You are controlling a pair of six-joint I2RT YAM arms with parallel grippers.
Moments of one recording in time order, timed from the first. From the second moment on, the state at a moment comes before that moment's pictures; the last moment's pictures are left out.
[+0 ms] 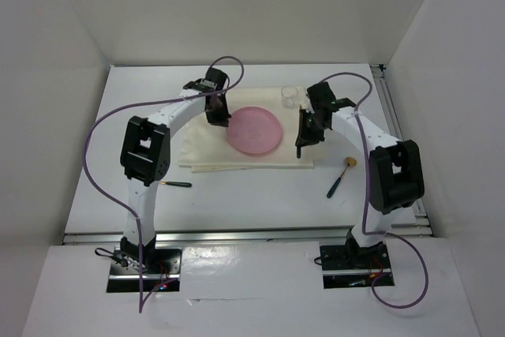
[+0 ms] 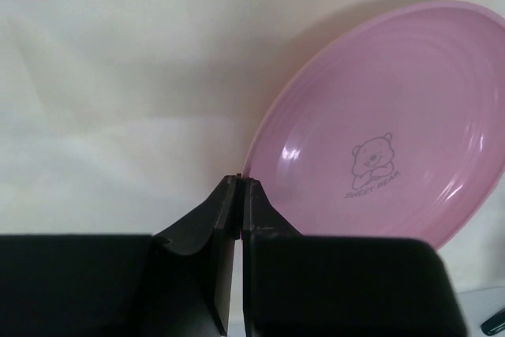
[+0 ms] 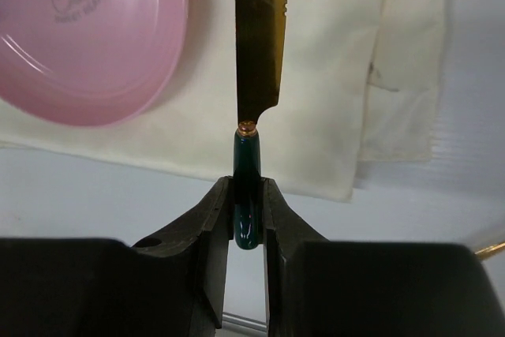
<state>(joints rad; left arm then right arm) -0.36 2.16 1.79 -0.70 0.00 -0.56 0.26 1.67 1.27 -0.68 -0.12 0.40</state>
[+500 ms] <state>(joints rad) -0.35 2.17 1.84 -0.74 -0.03 -0.58 0.29 1.88 1.35 -0.66 -0.17 0.37</state>
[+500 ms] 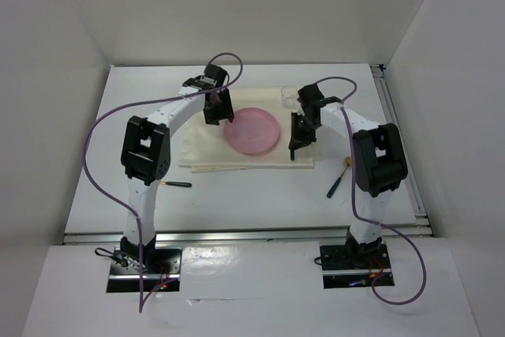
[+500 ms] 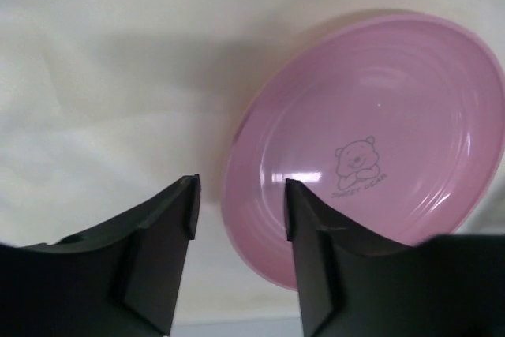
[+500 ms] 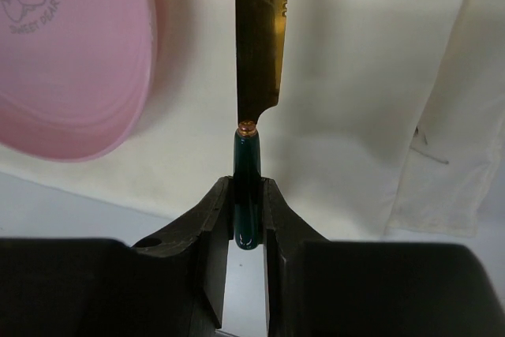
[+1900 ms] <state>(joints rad) -0.35 1.53 1.26 -0.81 -0.16 -0.64 0.05 1.43 0.78 -0.72 0.03 0.81</state>
